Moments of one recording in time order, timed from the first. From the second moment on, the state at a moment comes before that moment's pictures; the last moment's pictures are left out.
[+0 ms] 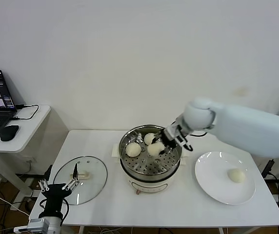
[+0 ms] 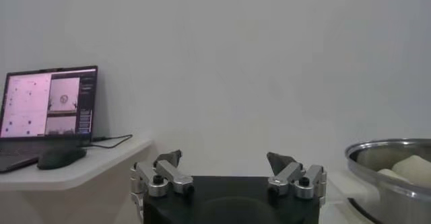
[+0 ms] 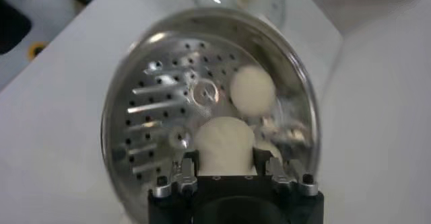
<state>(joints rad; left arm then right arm) 1.68 -1.29 -0.60 -2.15 -0.20 -0.08 -0.20 0.49 0.91 -1.24 1.58 0.12 -0.03 -0.94</state>
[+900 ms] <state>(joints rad) 1.67 -1.28 -0.60 -2.15 -0.21 -0.08 -0.21 0.56 0.90 -1.25 1.60 0.03 0.08 -0.96</state>
